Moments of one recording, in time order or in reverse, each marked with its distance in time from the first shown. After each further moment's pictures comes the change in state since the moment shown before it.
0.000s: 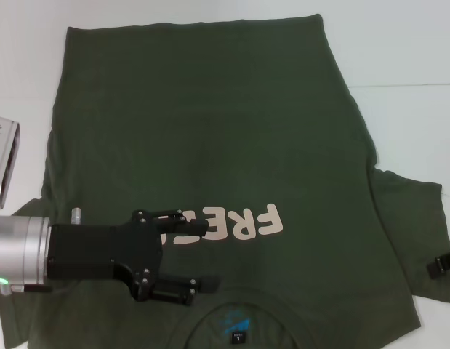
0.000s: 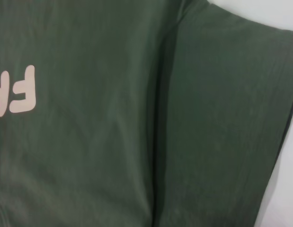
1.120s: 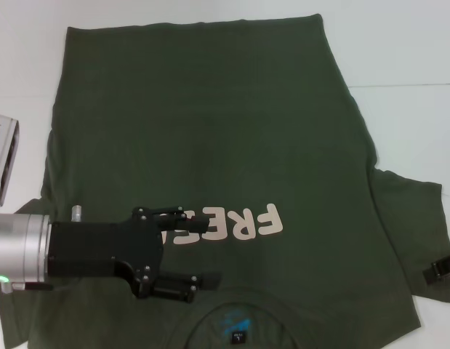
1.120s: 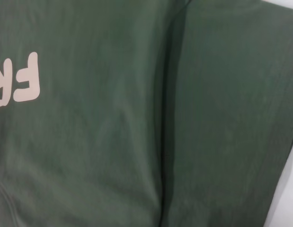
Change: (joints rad) left arm -0.002 0.000 0.000 0.000 -0.009 0.000 -0.002; right arm 0.033 -0.023 0.000 0.077 -0.013 -0.006 0.014
